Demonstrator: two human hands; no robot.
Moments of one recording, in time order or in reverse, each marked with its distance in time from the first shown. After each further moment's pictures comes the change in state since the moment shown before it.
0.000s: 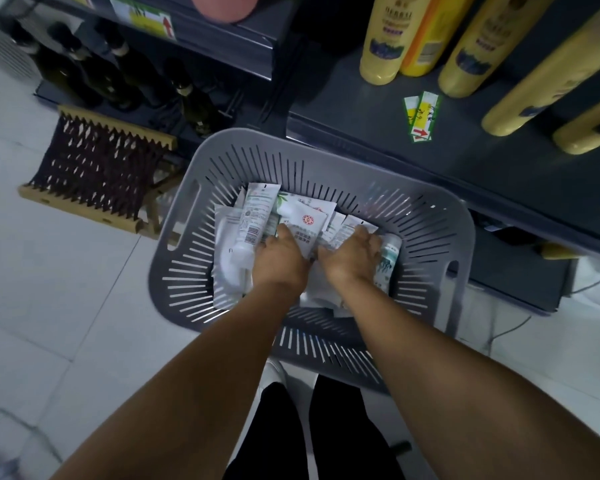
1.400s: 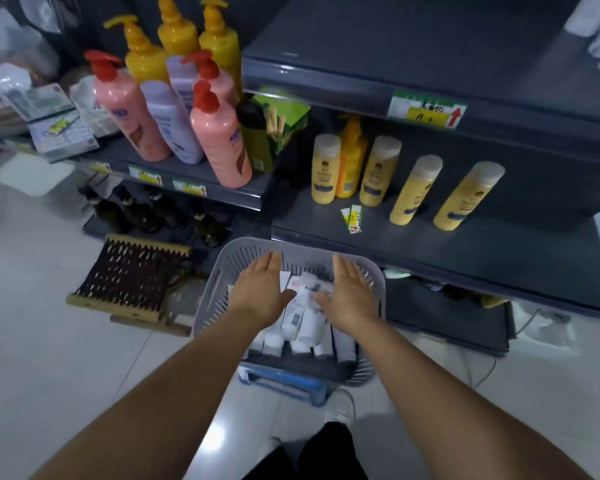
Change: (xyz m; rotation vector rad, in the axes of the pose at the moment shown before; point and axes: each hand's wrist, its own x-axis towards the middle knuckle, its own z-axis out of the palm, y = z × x) left_hand -0.124 0.014 -0.140 0.162 0.213 0.394; right_hand -0.135 -0.023 -0.153 -0.233 -0.016 -0.442
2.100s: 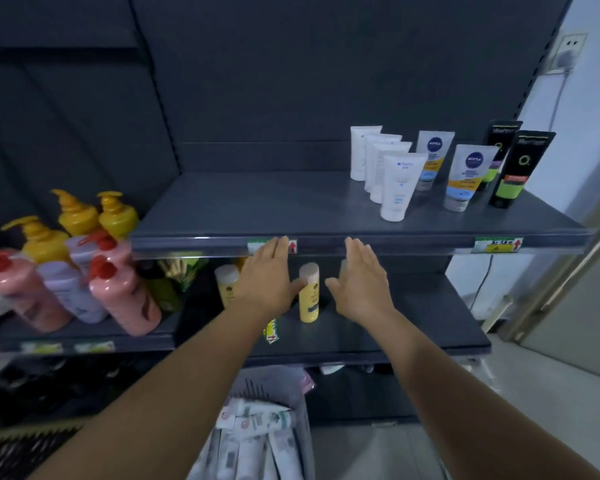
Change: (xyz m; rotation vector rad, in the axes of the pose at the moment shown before) left_hand 0.030 0.219 -0.151 0.024 0.345 0.442; right_hand -0.060 0.049 -0.234 0.080 0.624 0.064
